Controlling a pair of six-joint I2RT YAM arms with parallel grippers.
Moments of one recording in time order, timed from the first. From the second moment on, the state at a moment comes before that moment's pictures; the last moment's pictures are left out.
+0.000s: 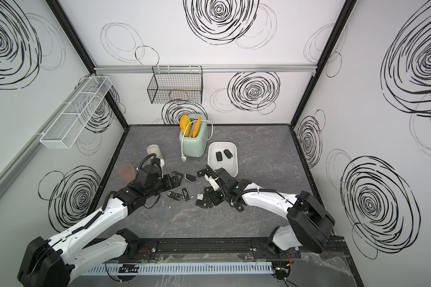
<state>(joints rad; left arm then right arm) -0.45 0.98 0.57 -0.28 0.06 -0.76 0.88 1.44 0.79 -0.32 -0.15 0.28</state>
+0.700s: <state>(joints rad) -0.28 0.90 0.46 -0.31 0.17 -0.77 0.96 1.63 0.90 -0.35 -0.17 0.17</state>
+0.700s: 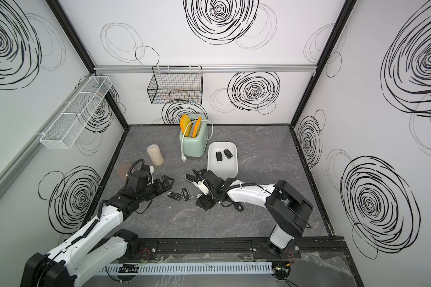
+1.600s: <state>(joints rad) -0.26 0.89 0.45 -0.31 0.18 -0.78 1.04 1.75 0.96 -0.36 -0.08 0.16</state>
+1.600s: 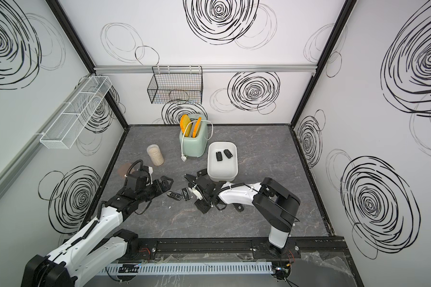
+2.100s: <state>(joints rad) -0.26 0.89 0.45 -0.31 0.19 -0.78 1.05 1.75 0.97 -0.37 -0.06 0.15</state>
